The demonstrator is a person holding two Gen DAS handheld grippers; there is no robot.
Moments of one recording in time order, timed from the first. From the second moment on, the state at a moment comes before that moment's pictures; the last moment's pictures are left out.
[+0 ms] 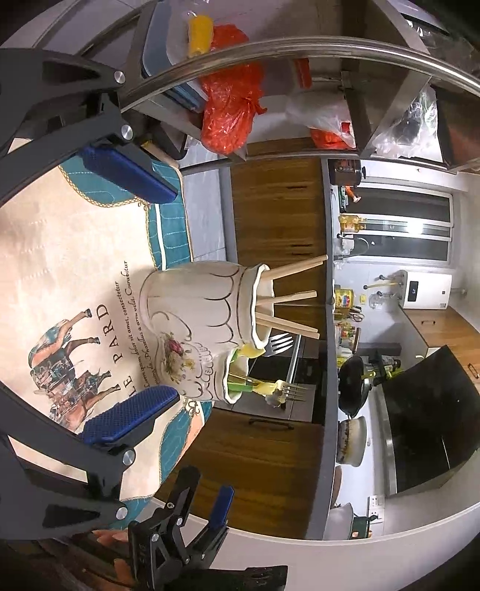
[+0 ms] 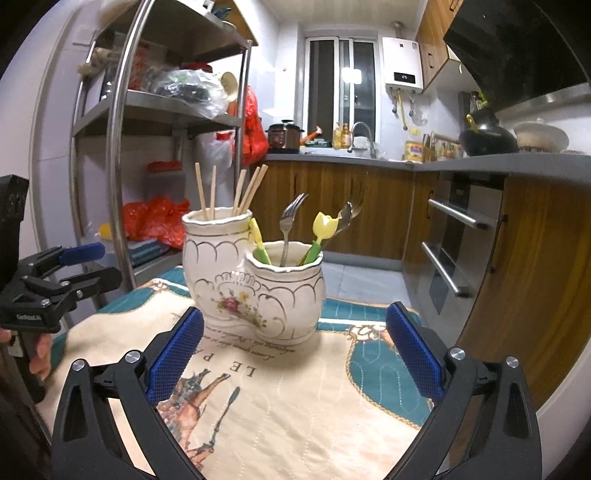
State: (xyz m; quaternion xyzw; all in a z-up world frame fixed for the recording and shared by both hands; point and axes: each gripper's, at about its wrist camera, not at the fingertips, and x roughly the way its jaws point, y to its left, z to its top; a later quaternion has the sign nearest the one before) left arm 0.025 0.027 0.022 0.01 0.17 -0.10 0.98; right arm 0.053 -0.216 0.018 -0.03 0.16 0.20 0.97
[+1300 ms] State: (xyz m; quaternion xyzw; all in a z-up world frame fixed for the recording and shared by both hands) left arm 0.016 0.025 0.025 0.02 0.15 -0.10 0.98; right arm 0.049 -0.219 0.018 -0.02 0.15 0.19 0.97
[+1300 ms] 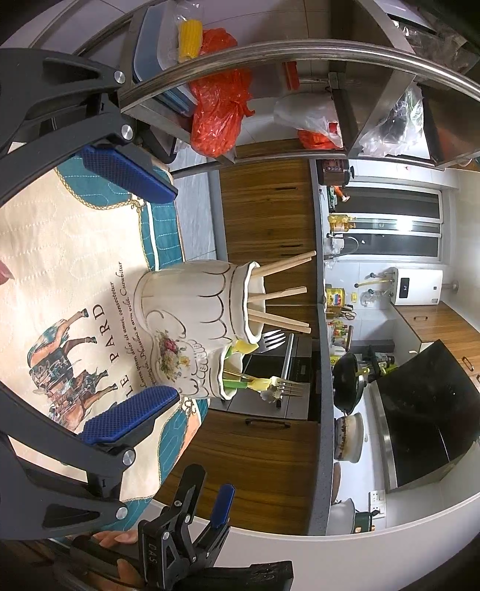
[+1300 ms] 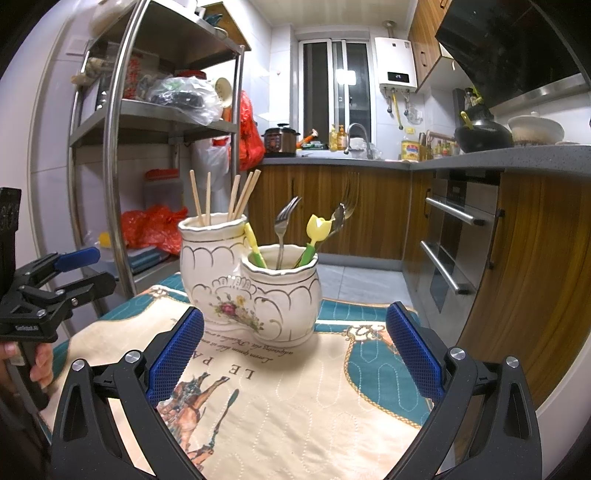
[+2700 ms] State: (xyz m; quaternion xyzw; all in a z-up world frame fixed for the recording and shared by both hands) left arm 0.017 0.024 0.026 0.02 0.15 -0.08 0.98; right arm 0.049 -0.219 0.018 -0.02 0.15 0.19 0.97
